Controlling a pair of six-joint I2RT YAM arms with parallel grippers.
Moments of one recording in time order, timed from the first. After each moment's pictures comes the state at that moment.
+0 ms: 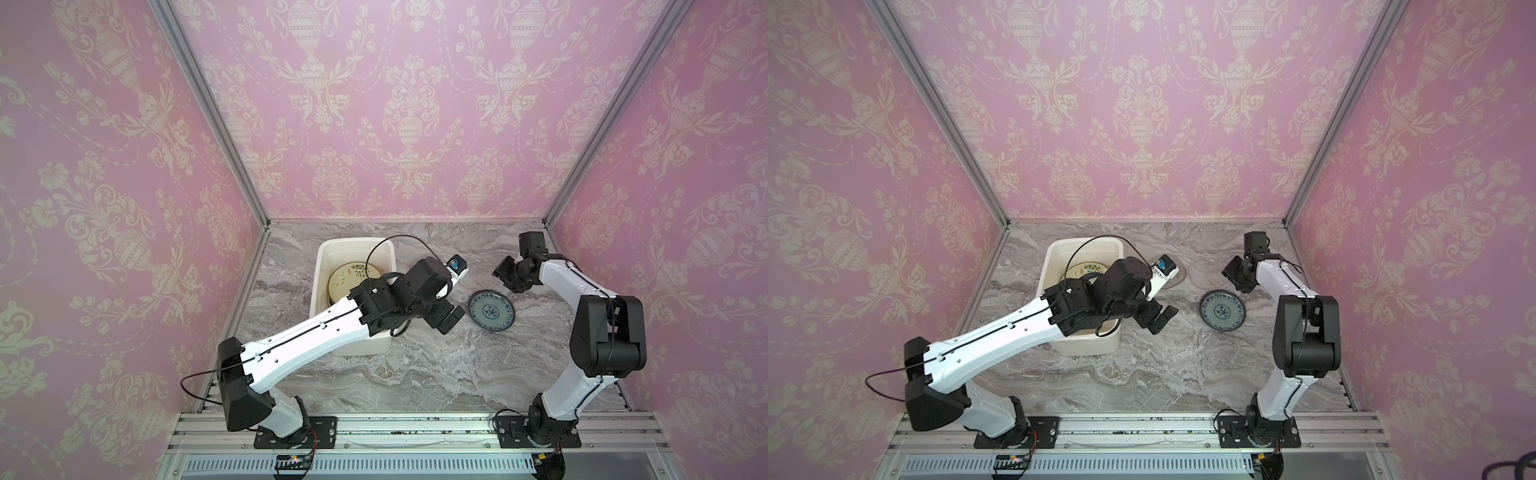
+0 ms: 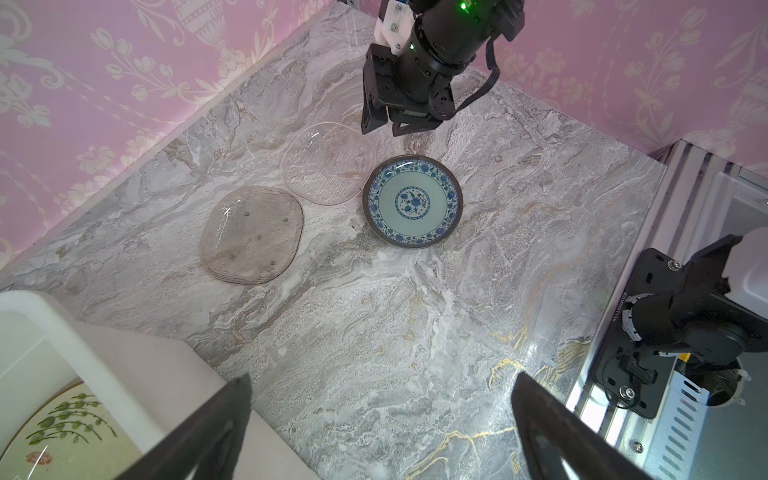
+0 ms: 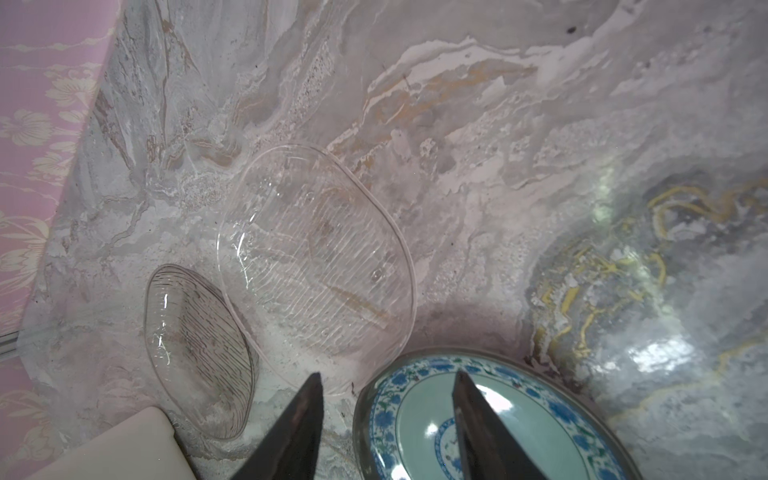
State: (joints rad) left arm -1.04 1.54 1.55 -0.74 -0.11 -0.10; right arm -0.07 1.76 1.24 -0.55 -0.16 0.71
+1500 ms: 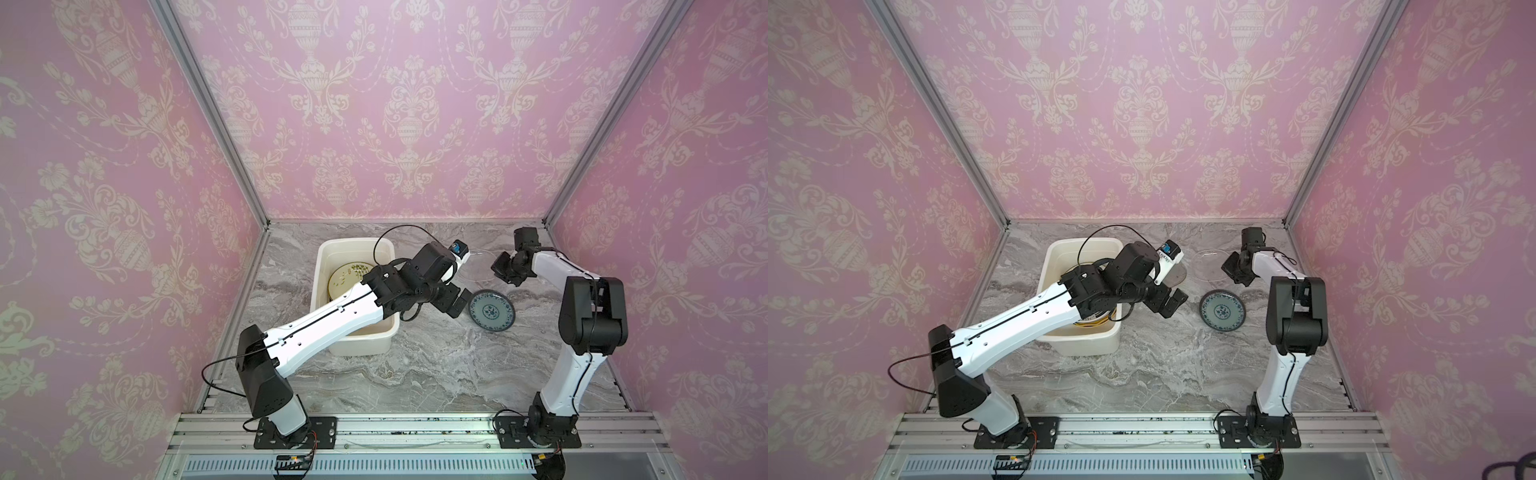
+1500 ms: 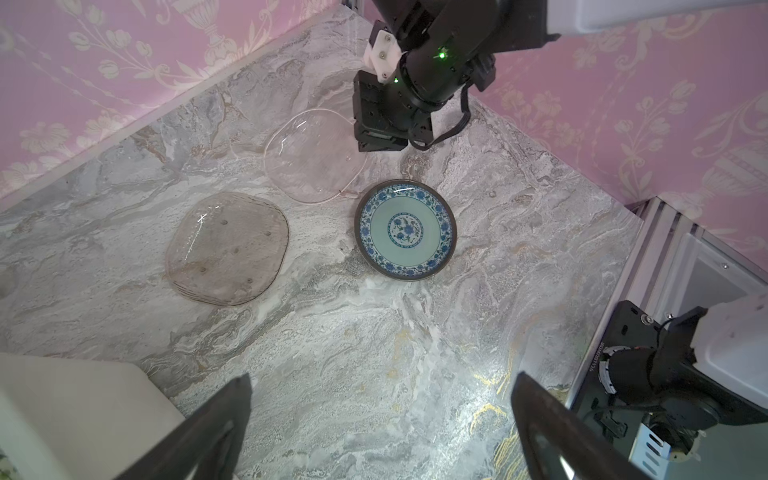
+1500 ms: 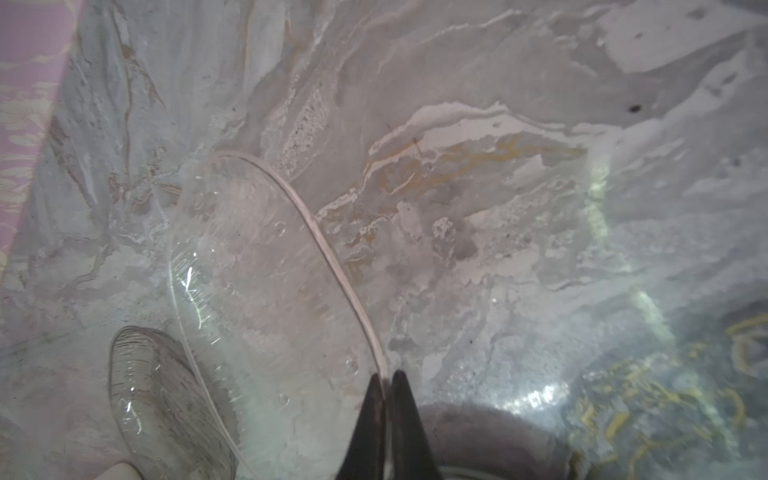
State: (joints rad) left arm -0.96 1.62 1.65 -0.71 -0.05 -0.20; right arm -0.08 1.88 1.35 -0.53 -0.16 0.69
